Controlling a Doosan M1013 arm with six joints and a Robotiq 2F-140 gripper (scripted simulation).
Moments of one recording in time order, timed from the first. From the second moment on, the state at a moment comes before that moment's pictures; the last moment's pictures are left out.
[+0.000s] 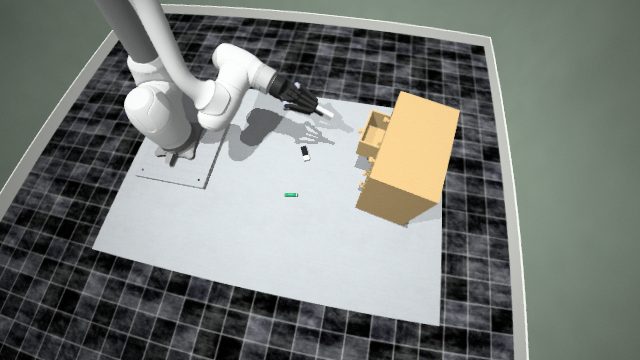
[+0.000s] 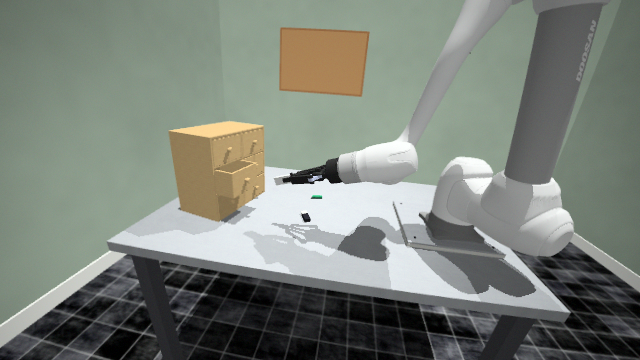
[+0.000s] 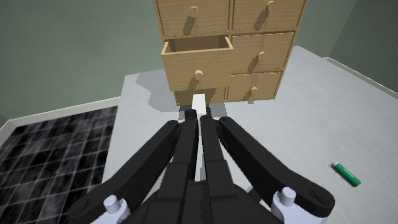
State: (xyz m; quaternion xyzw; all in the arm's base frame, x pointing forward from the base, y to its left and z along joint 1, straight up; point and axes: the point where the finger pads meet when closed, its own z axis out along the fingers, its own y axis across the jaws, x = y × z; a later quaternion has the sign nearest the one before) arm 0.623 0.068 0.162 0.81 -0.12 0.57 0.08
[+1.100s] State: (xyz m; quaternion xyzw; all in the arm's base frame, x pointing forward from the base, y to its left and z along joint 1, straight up) arm 0.677 0.052 0.144 0.81 -0.12 0.57 0.08
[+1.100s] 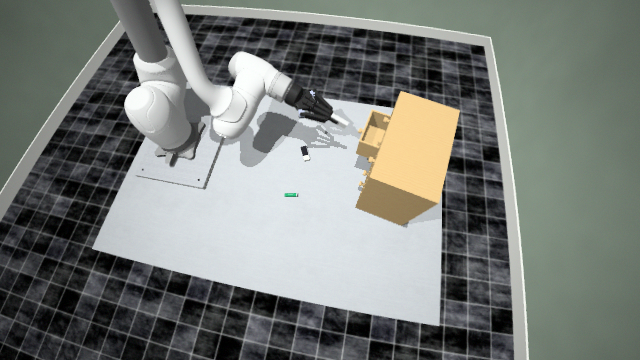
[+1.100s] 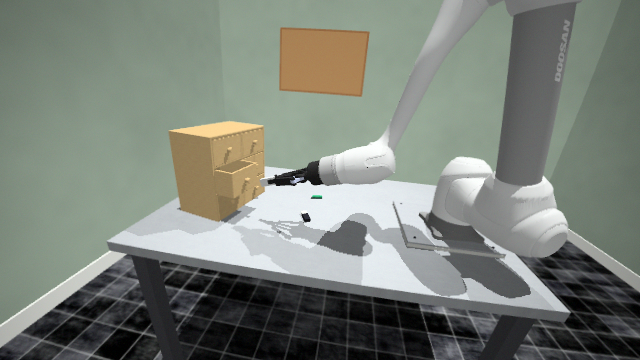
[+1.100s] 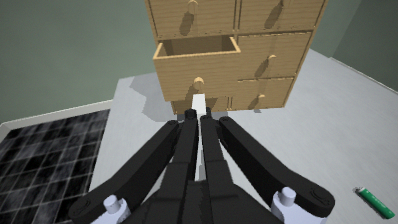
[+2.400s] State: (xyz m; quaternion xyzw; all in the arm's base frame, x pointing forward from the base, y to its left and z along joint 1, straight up) arm 0.685 0.049 0.141 0.81 -0.12 0.57 0.08
